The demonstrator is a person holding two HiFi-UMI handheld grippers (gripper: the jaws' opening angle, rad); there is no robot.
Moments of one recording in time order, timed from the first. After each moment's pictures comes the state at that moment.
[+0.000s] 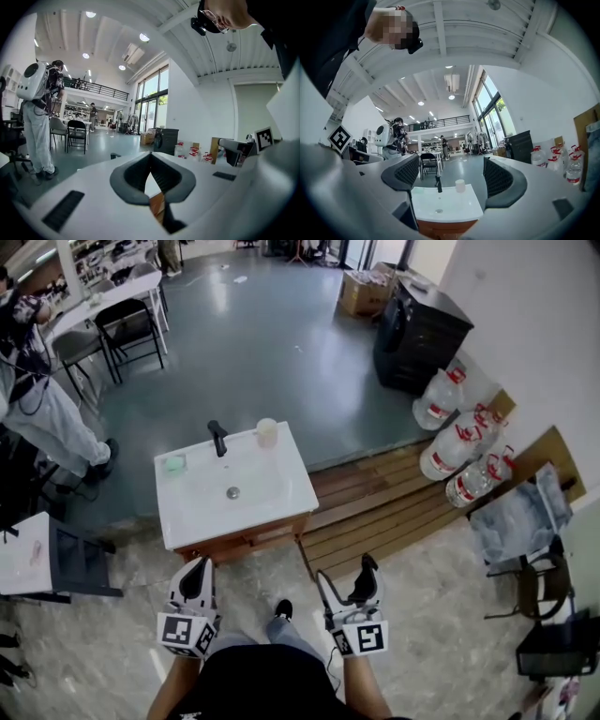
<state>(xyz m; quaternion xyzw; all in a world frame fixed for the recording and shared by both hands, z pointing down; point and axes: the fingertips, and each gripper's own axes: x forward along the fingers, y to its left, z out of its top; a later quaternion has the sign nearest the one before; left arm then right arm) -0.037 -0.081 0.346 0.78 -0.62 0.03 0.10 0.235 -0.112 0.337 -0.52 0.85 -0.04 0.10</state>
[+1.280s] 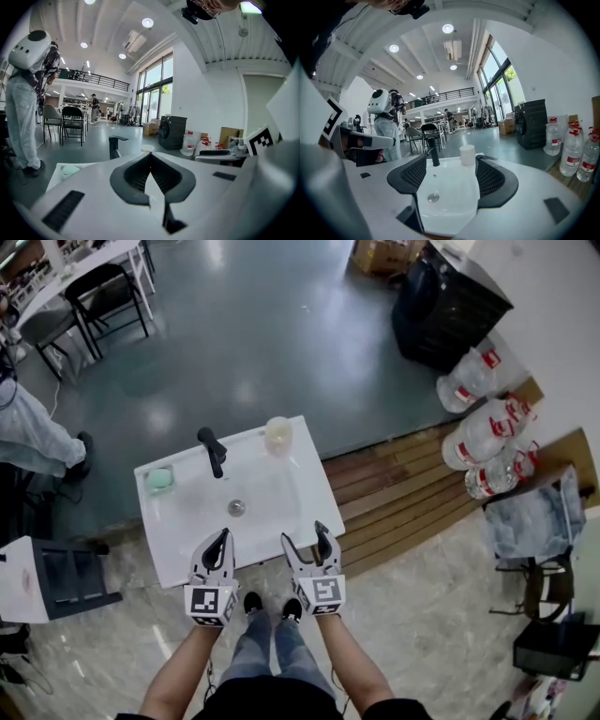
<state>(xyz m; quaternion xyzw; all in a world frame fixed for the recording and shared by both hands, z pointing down) -0.085 -0.311 0.522 0.77 -0.62 0.07 0.13 0.072 -0.344 0.560 -0.48 0.86 -0.13 -0.05</state>
